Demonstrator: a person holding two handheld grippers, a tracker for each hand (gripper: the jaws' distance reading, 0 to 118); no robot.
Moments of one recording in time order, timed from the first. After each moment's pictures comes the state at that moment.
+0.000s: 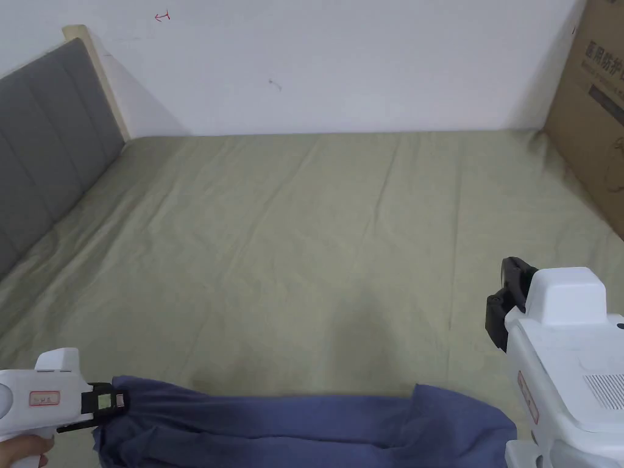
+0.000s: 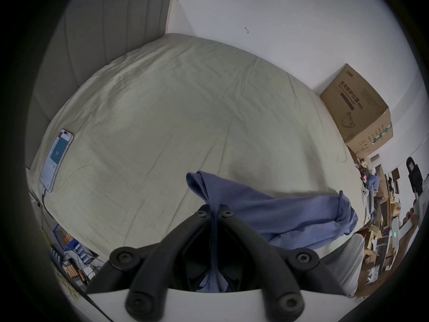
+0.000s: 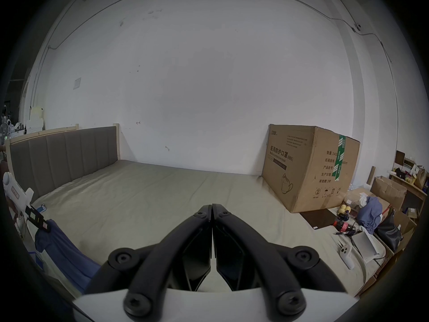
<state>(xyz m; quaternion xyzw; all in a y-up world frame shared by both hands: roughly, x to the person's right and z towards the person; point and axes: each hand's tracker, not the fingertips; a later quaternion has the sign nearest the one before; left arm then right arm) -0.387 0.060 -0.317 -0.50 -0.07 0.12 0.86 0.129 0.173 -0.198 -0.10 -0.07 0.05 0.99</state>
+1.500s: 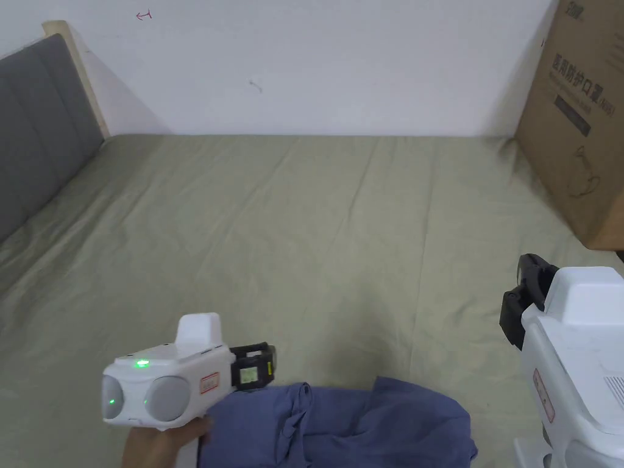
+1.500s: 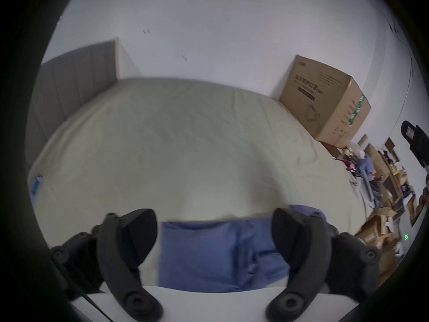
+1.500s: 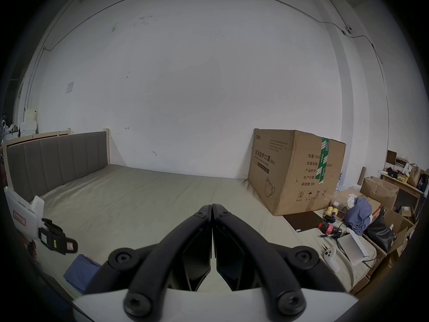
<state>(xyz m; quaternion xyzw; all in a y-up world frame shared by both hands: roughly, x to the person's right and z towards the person) -0.183 0.078 -0.286 -0.36 -0.12 0.04 0.92 0.175 0.189 -0.168 -0.09 -0.10 0.05 0.99</state>
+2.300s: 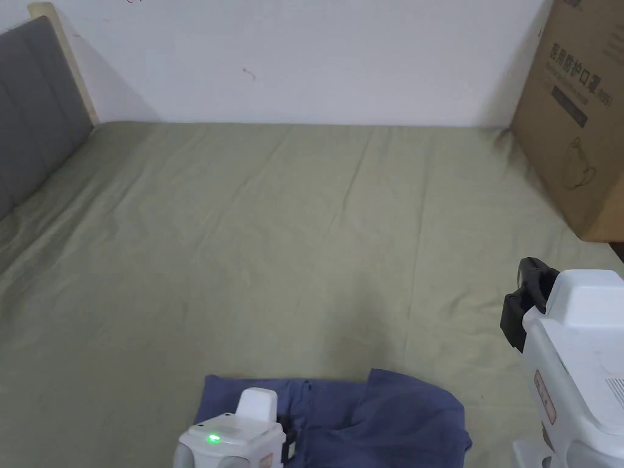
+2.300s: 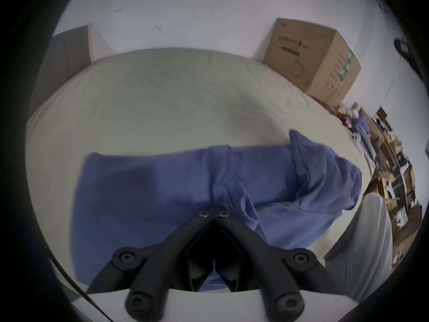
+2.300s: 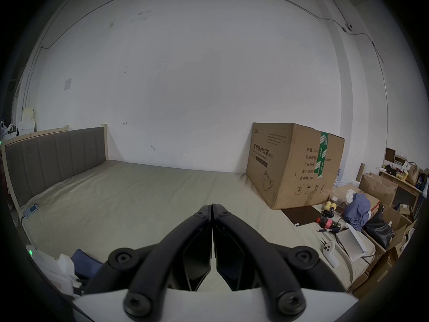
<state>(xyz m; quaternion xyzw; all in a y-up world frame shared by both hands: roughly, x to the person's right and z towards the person) -0.107 -0.051 -0.253 -0.45 -0.20 0.00 0.87 0.182 0.178 -0.166 -0.10 -0.11 0.05 0.99</state>
